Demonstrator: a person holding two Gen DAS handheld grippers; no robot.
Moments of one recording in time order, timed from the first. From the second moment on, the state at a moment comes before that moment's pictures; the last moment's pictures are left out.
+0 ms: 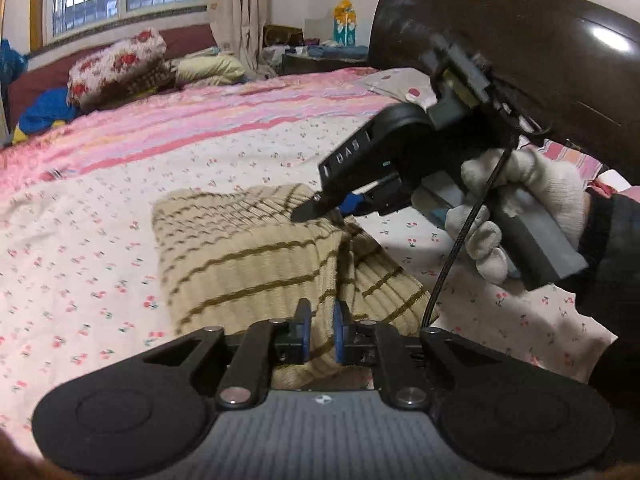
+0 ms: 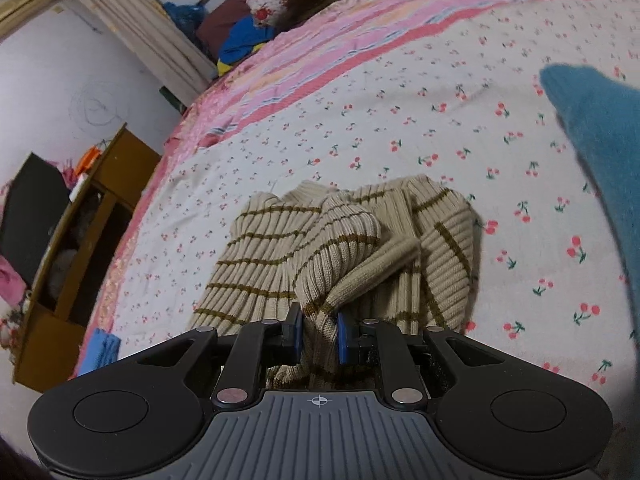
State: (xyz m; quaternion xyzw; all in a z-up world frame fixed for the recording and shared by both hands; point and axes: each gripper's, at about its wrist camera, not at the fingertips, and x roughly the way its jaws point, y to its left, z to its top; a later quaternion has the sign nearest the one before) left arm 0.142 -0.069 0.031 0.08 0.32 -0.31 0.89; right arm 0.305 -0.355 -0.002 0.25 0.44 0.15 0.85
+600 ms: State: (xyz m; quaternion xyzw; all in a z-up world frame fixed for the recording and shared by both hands) left arm 0.111 -0.119 -0.010 0.26 0.23 -0.26 0.90; right arm 0.308 -0.355 0.000 0.24 0.45 0.16 0.84
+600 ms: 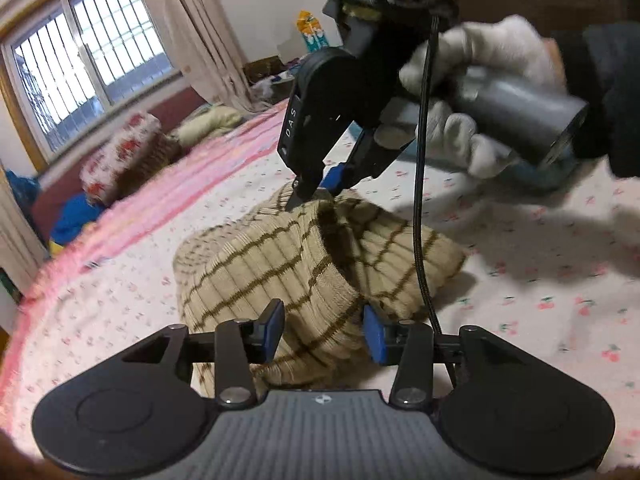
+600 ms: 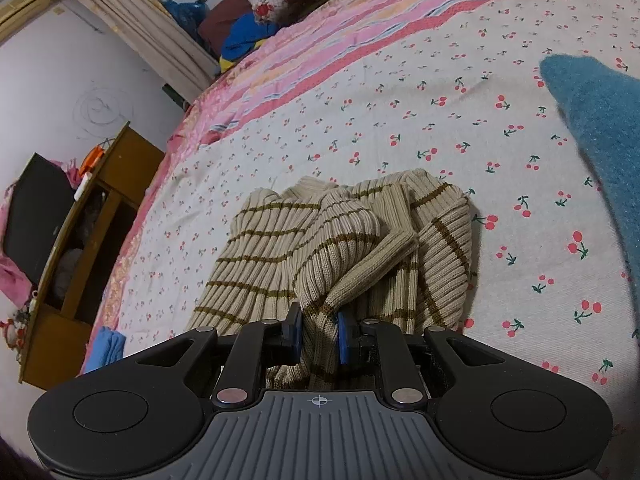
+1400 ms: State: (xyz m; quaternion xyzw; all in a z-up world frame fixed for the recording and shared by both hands) left arm 0.119 -0.109 0.006 0.20 0.26 -0.28 0.90; right arm 0.311 -0.352 0.008 0.21 0.45 0.17 0.85
